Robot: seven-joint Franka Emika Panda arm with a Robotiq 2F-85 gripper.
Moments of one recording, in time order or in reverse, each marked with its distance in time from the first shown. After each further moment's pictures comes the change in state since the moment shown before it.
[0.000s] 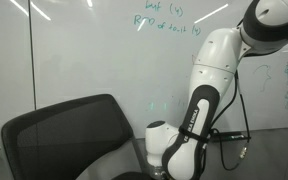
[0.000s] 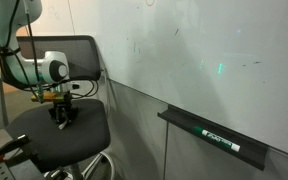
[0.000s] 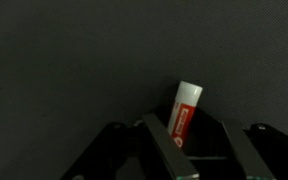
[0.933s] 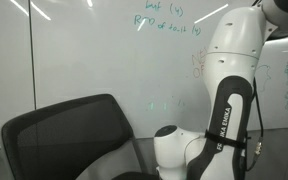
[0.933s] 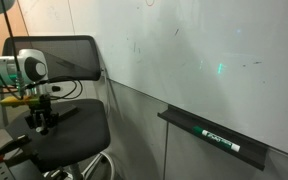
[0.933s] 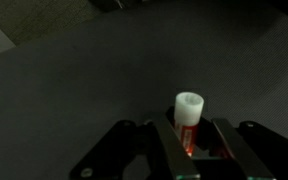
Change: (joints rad) arm 0.132 -0.142 -0.022 -0.221 -0.018 -0.006 0.074
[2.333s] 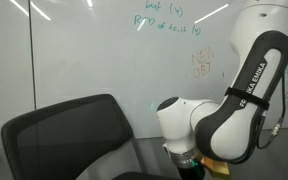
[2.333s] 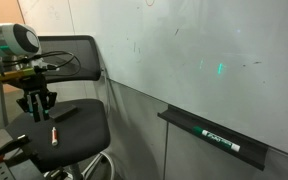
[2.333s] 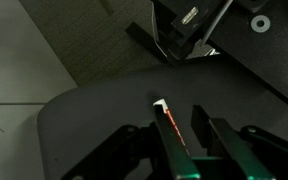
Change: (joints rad) arm -0.104 -0.303 0.098 -0.084 -0.071 -0.351 -0.049
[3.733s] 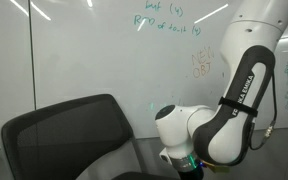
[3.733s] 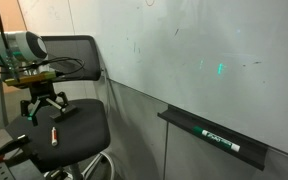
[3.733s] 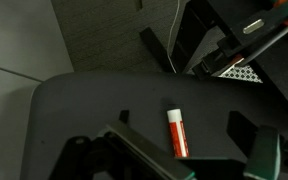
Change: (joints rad) arm -0.079 0.088 0.027 0.045 -0.127 -0.016 -0.232
